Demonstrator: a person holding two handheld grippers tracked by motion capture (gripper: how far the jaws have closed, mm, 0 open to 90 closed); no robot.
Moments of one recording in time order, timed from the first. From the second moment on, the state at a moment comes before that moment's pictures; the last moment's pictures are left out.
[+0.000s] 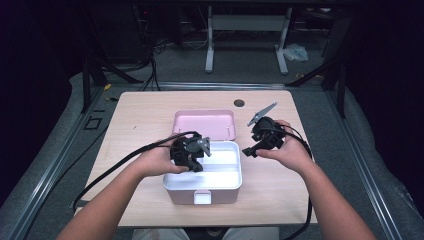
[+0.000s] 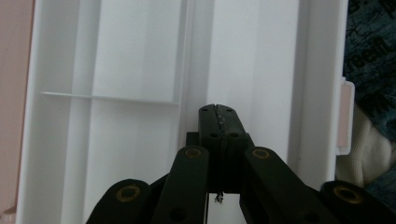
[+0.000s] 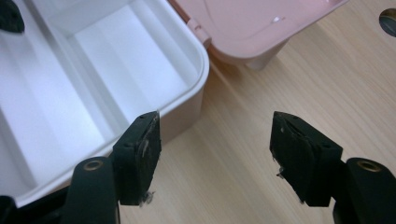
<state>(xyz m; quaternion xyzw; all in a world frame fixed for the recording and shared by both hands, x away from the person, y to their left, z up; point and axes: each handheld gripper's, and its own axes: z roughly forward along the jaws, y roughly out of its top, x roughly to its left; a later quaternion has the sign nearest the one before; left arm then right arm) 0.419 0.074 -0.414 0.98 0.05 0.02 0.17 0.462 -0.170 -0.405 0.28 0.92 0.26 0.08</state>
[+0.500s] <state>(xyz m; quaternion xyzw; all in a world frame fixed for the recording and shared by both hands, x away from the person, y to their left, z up) 0.419 0.069 -0.427 0.98 0.05 0.04 0.16 0.510 -0.139 -0.410 0.34 0.90 0.27 0.07</state>
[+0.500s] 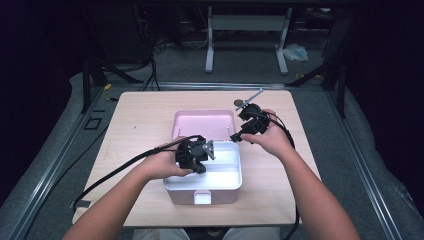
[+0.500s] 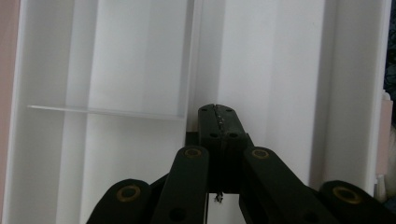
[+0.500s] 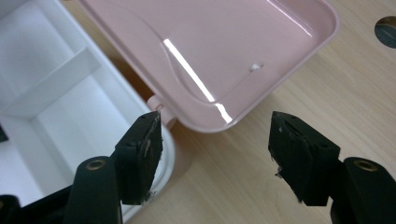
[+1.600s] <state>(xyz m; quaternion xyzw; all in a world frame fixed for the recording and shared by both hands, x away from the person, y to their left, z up) 0.410 0.071 -0.429 0.98 0.07 0.06 0.17 0.600 -0.122 -0.462 0.53 0.78 0.33 0.11</state>
